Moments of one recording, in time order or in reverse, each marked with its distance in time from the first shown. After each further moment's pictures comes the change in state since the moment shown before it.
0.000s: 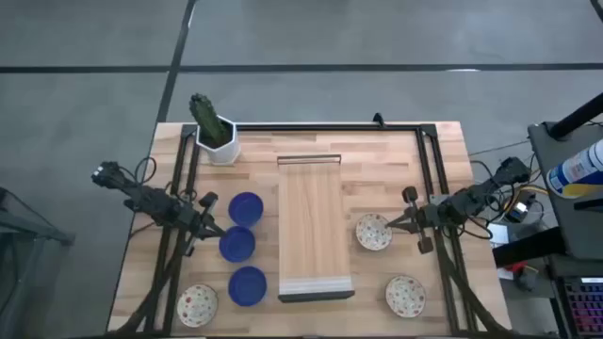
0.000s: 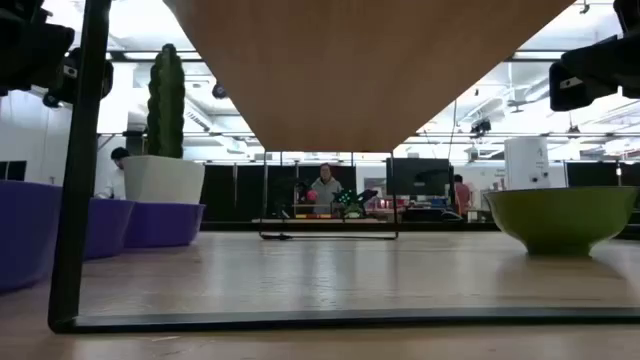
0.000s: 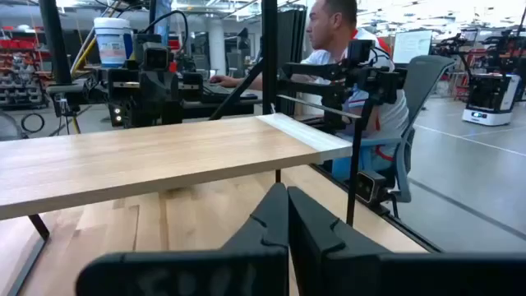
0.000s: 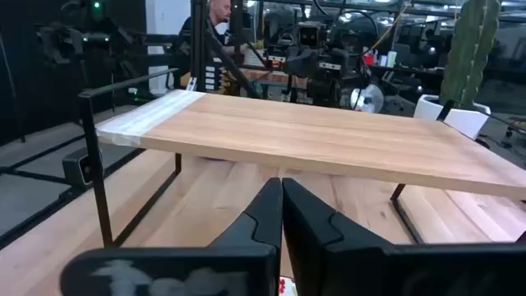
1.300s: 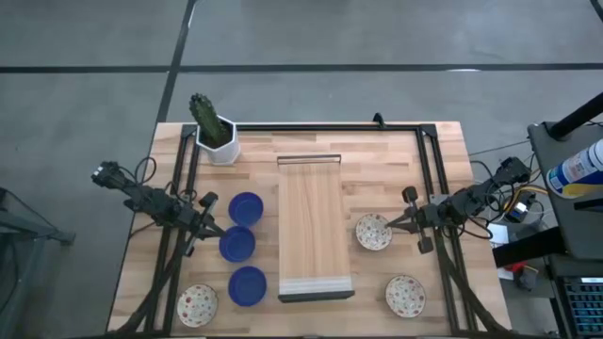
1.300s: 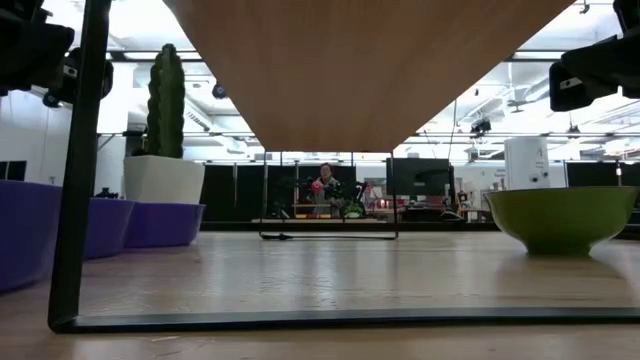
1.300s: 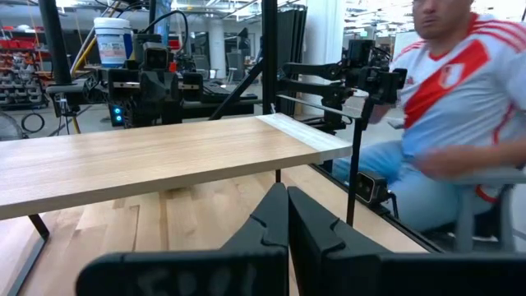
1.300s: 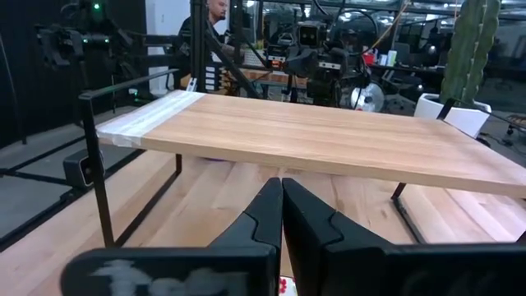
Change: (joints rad) left arm 0.001 0.000 0.000 0.000 0.000 0.000; right arm 0.000 0.000 0.000 0.000 0.000 0.007
